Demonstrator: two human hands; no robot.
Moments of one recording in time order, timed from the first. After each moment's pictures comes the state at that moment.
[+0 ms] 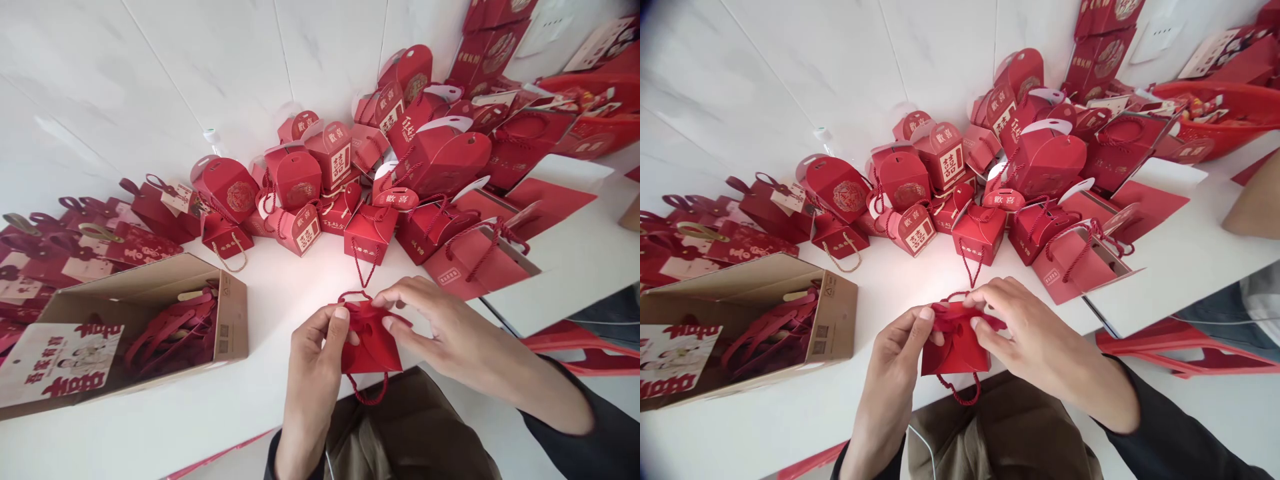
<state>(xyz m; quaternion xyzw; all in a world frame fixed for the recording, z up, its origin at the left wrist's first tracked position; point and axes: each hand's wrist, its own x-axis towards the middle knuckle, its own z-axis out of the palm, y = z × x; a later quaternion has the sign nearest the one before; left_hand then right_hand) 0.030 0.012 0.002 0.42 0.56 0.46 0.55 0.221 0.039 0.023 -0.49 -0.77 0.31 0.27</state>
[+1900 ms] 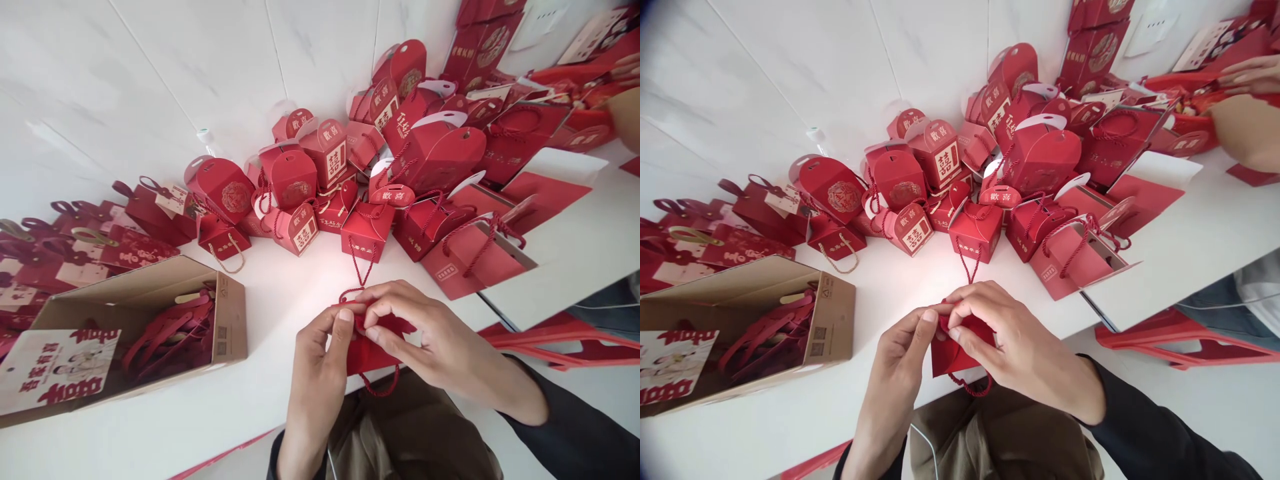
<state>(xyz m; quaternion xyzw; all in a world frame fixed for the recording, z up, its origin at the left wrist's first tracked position) 0.032 0.011 0.003 0.47 0.53 0.44 0.55 0.213 0.034 0.013 -0.41 -0.77 0.36 0.32</state>
